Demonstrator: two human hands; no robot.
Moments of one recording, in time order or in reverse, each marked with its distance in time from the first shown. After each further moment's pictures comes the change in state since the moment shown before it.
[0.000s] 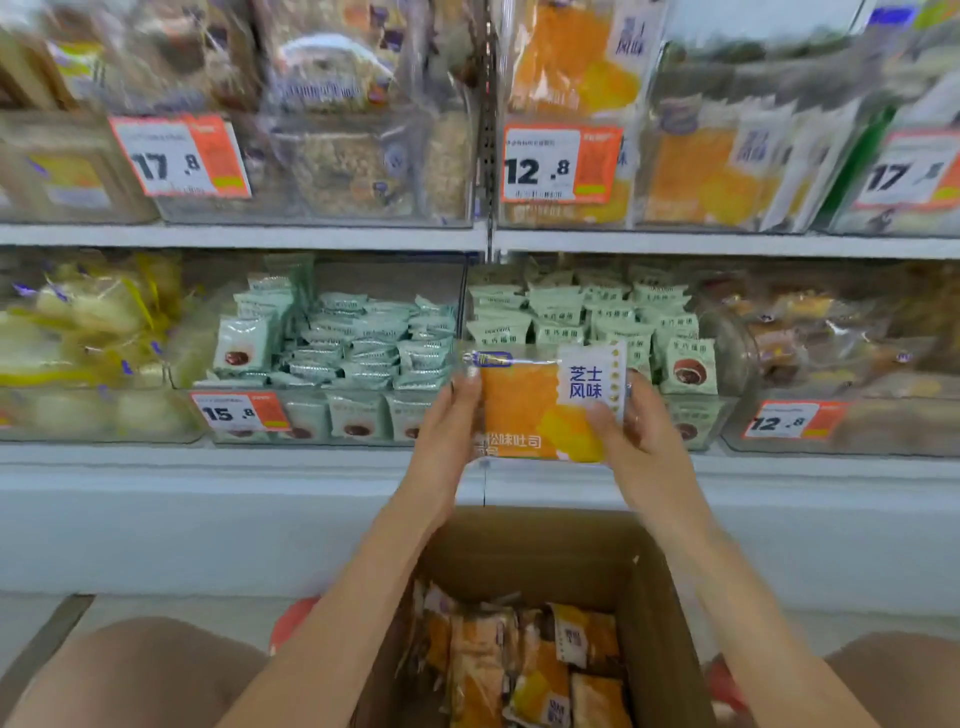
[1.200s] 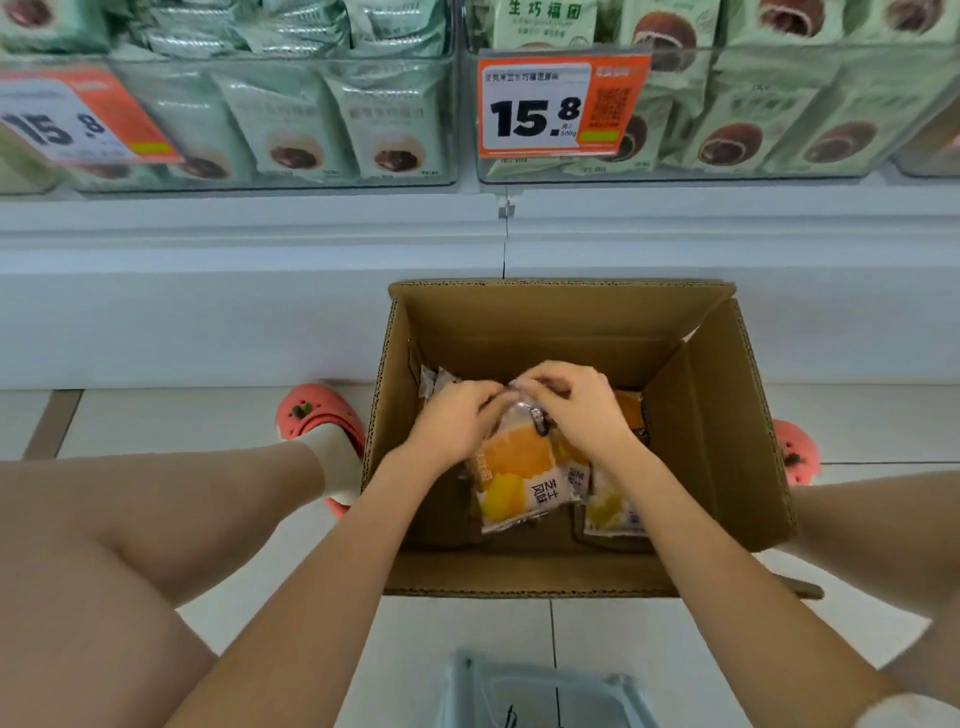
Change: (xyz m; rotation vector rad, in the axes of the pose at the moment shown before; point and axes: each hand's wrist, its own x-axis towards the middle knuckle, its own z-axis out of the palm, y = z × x) left_hand -0.025 -0.239 -0.052 0.913 -0.439 -0.126; right_hand -0.055 0.235 0.090 -0.306 -0.399 0.304
